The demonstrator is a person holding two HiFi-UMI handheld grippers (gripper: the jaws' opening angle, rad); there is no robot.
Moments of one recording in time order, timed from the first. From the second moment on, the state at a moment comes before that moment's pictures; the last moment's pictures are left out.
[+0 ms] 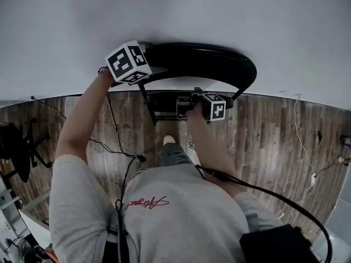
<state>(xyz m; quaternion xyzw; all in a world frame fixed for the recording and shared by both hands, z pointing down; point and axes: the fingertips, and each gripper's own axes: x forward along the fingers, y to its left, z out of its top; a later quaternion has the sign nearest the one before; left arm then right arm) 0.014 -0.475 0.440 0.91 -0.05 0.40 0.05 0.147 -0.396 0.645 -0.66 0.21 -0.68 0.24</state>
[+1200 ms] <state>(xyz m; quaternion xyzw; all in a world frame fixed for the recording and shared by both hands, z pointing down) -0.011 -0.483 0.326 0.87 -0.45 0.16 -0.09 0.166 -0.392 0.608 -0.63 0.36 -0.64 0.25</state>
